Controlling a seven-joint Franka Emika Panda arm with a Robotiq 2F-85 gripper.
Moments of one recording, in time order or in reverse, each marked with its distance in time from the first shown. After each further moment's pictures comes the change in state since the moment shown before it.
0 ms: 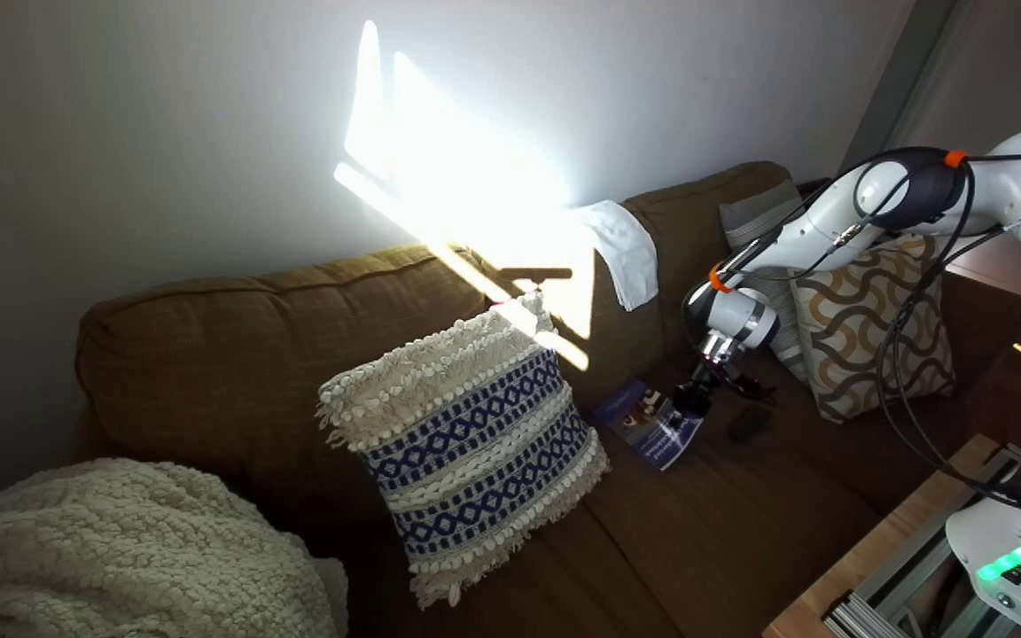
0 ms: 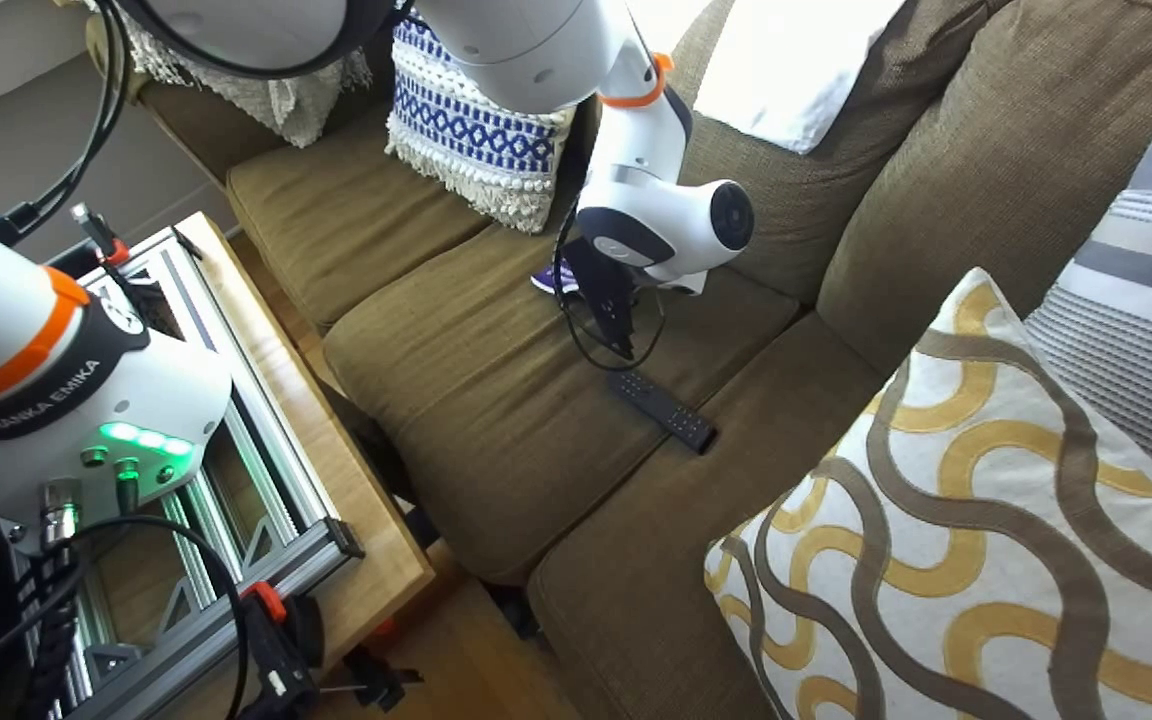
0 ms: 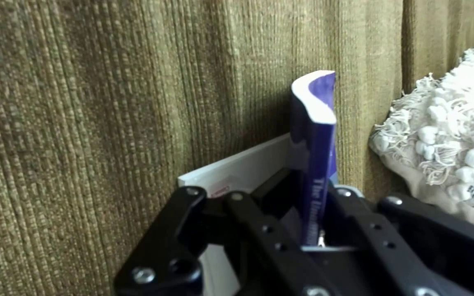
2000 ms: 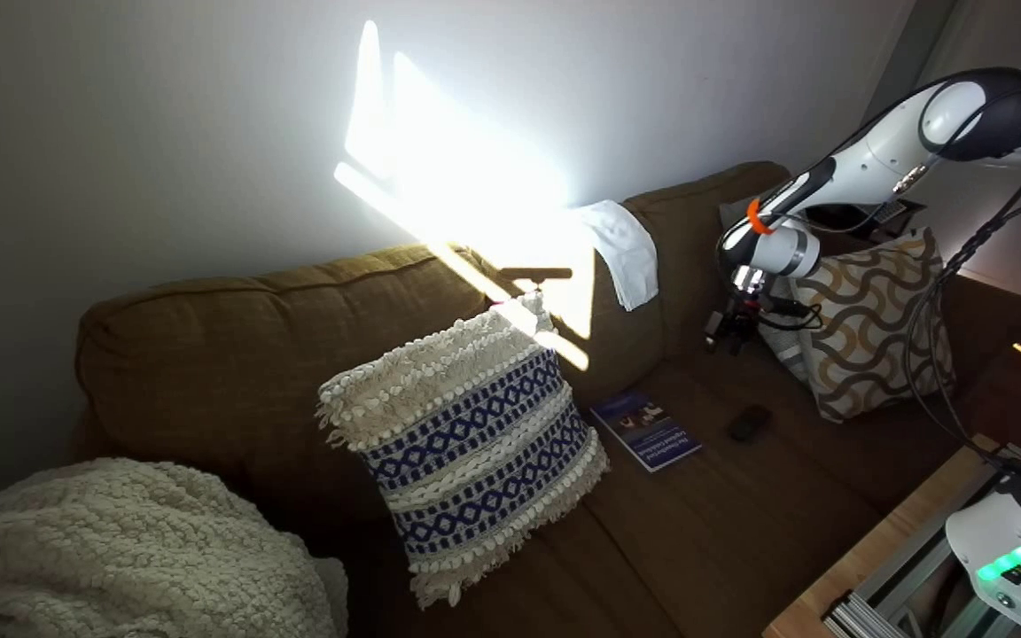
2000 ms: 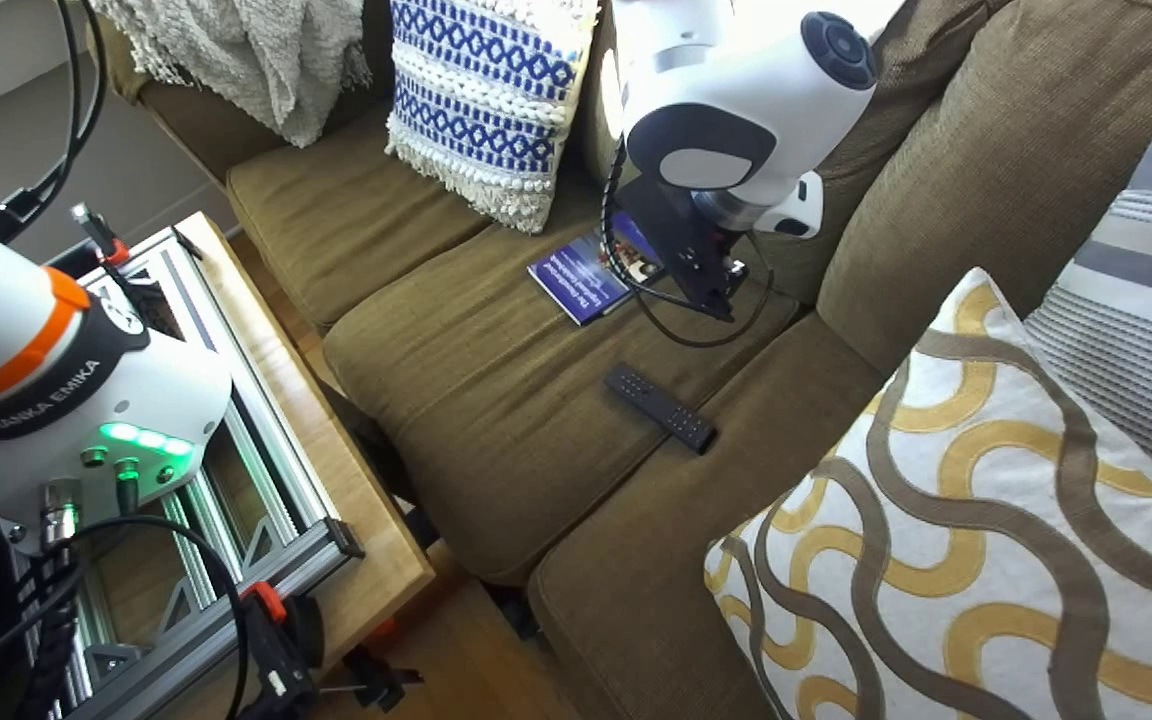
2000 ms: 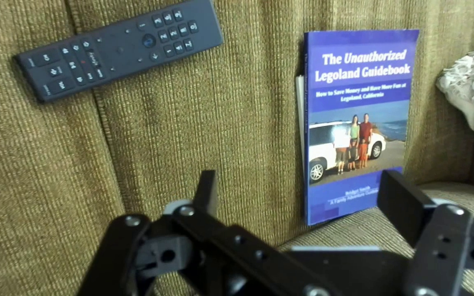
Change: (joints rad) arm -0.072 -0.338 -0.047 -0.151 -0.345 0.068 0.245
